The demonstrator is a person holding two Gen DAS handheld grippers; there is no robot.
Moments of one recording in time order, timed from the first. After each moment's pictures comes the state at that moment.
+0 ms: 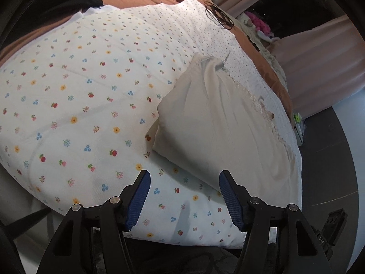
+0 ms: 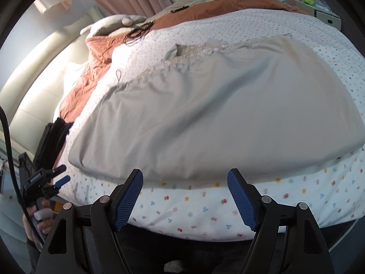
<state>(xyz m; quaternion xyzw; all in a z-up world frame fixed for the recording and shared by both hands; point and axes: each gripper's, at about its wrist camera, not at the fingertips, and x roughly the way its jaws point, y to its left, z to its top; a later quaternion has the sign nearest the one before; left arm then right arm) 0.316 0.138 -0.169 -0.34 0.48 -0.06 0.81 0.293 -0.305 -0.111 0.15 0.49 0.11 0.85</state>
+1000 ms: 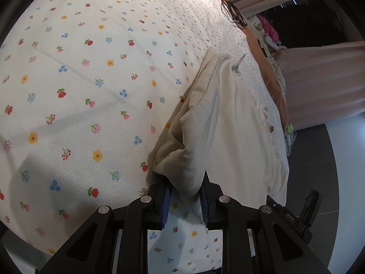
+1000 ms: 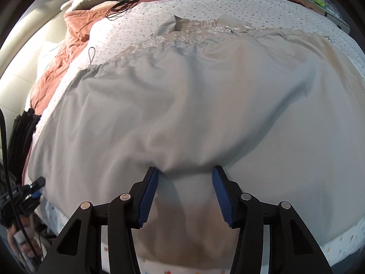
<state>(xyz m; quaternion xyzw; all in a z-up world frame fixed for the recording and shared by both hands) 0.355 0.158 -0.206 -0.42 0.49 -0.07 0.76 0.407 -0.250 -0.164 0.09 0.55 0.06 0.83</state>
